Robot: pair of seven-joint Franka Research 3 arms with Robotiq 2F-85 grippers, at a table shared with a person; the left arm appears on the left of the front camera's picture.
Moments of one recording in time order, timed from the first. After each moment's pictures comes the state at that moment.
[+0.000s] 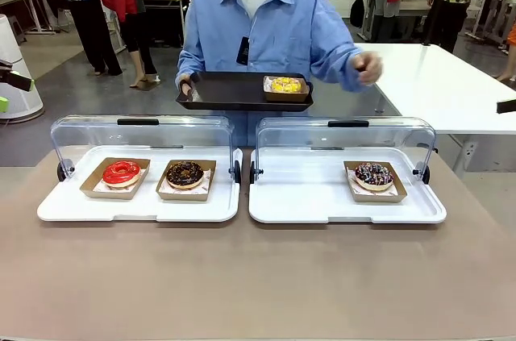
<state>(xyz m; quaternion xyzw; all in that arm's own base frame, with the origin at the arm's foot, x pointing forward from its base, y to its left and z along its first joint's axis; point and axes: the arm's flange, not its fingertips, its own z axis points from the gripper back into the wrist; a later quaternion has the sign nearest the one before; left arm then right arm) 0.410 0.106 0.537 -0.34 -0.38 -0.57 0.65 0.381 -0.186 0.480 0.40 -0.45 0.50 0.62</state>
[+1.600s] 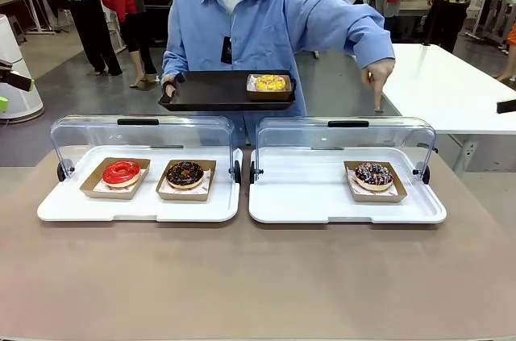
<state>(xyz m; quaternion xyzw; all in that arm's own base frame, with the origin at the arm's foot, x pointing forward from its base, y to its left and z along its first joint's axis) 0.410 0.106 0.537 -0.34 -0.38 -0.57 0.65 0.381 -0.186 0.480 0.40 -0.45 0.50 0.62</state>
